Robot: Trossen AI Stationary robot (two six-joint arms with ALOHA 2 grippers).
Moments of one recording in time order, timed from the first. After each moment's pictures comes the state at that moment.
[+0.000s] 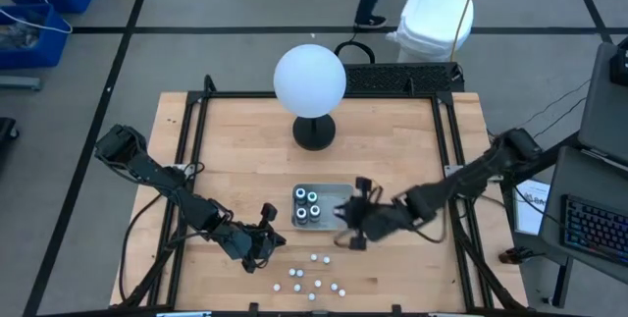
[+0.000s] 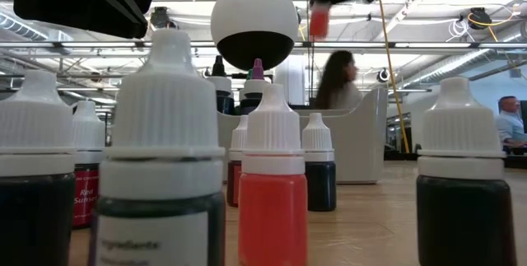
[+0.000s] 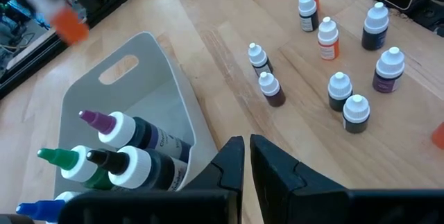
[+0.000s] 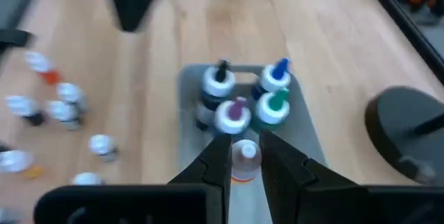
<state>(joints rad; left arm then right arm) -0.64 1.49 0.77 0.06 -0.42 0.19 0.46 1.55 1.10 -0.30 0.54 0.28</state>
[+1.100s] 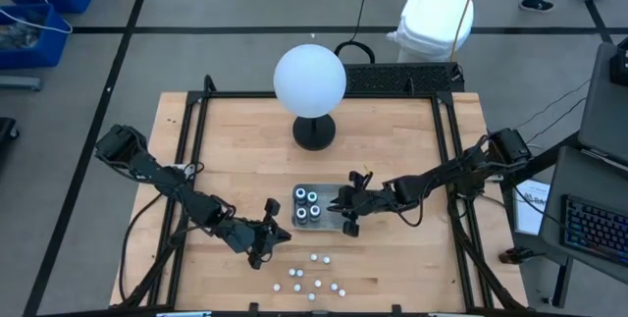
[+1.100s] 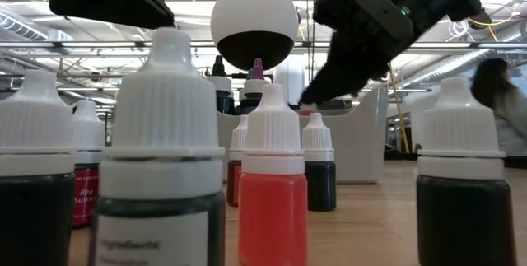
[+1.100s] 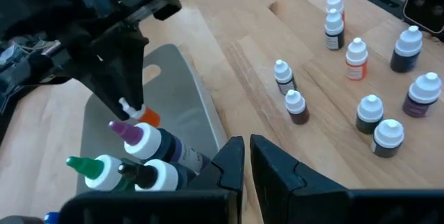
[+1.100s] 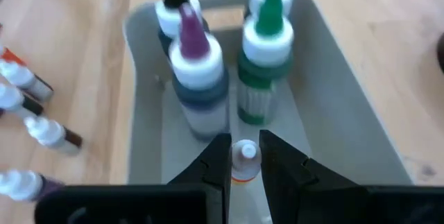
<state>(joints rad) -0.59 1.49 0.77 0.12 -0.42 0.20 0.28 1.63 0.81 0.14 0.28 0.33</state>
